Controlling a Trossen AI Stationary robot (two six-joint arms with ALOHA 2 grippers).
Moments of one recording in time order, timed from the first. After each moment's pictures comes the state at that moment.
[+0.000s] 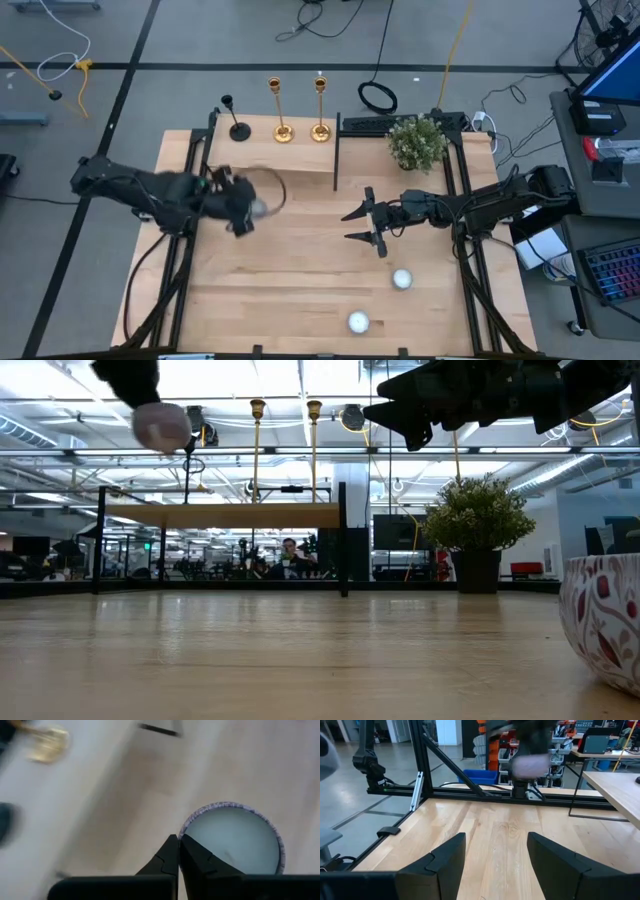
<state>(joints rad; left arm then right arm) -0.24 1.15 1.14 -1.11 -0.50 -0.49 0.08 1.30 0.54 0.66 -0.10 0.01</state>
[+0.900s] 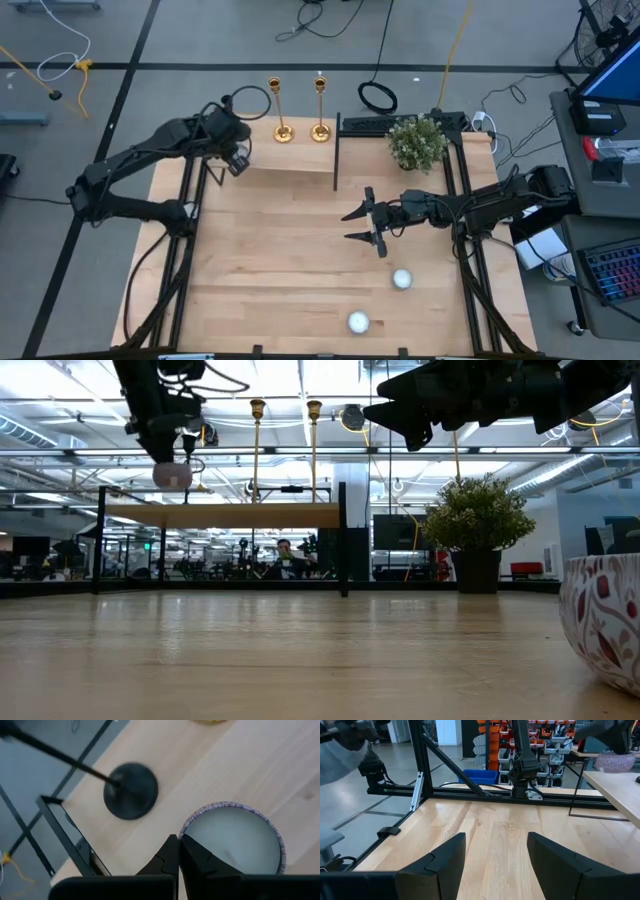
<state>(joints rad) 0.59 1.15 1.17 -1.09 -0.32 -0.01 0.08 1.30 0.54 0.66 -0.10 0.01</state>
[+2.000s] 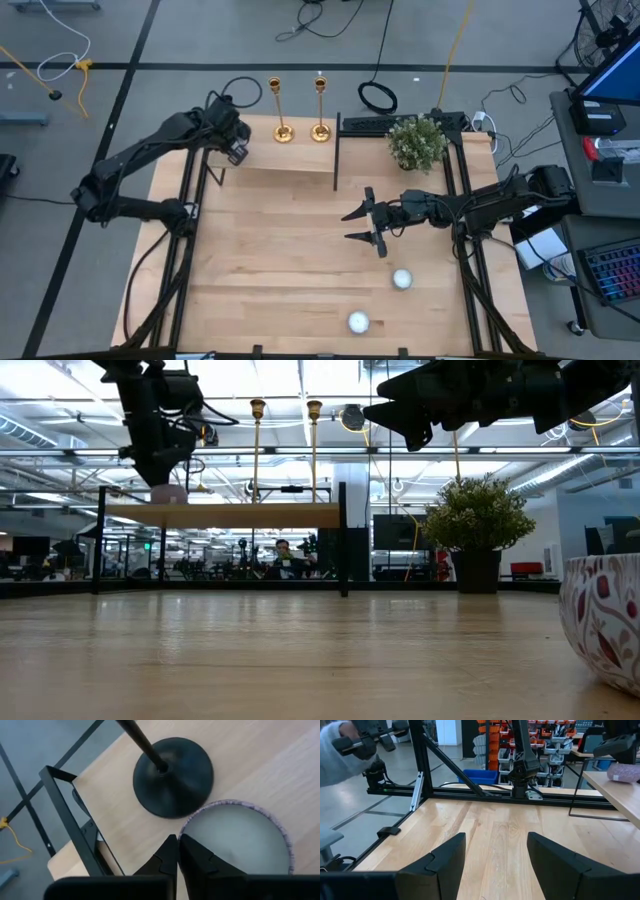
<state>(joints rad) 0.80 1.21 1.08 -0.97 -0.28 0.03 0.08 1.30 0.54 0.66 -0.10 0.01</state>
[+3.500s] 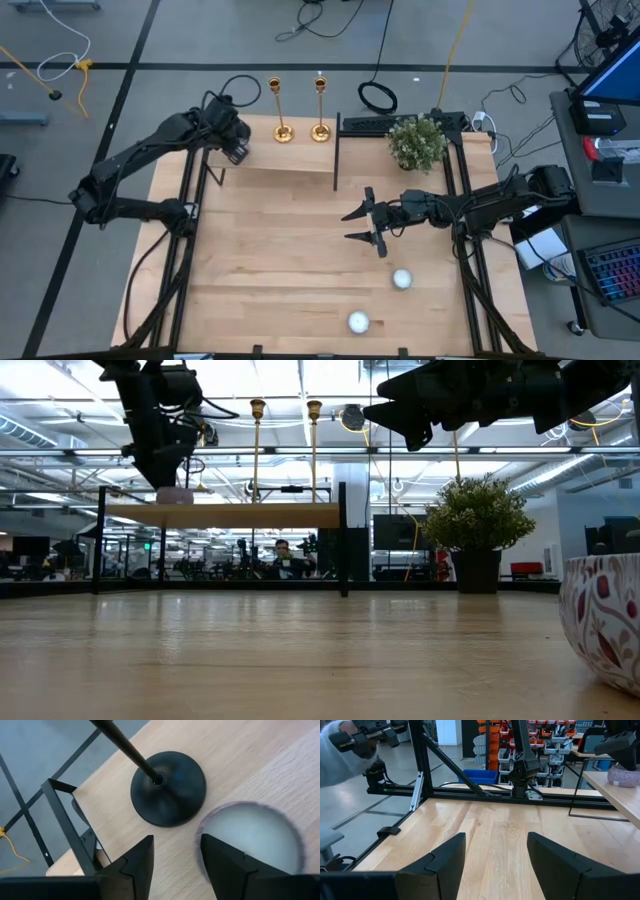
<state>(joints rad) 0.80 1.19 1.07 -0.94 -0.27 0.05 0.08 1.30 0.54 0.66 -0.10 0.01</state>
